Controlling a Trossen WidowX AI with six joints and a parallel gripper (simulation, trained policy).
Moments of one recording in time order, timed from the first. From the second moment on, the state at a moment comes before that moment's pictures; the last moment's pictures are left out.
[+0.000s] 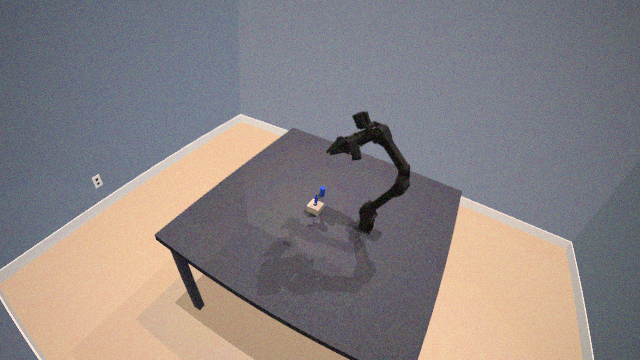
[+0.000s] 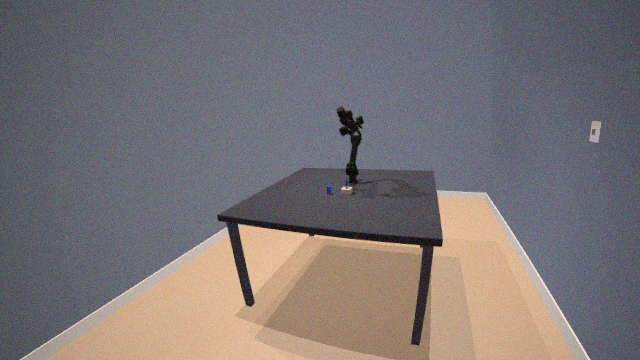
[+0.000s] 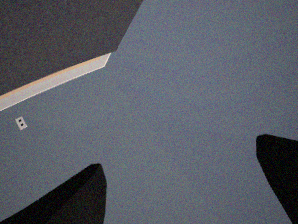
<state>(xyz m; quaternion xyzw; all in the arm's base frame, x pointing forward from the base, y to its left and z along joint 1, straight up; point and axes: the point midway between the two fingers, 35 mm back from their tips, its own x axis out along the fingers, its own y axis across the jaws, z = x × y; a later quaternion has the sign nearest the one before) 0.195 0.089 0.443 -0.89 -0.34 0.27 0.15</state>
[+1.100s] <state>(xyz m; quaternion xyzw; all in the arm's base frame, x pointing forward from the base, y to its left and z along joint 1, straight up) 0.237 0.047 0.374 -0.84 -0.23 0.42 0.26</state>
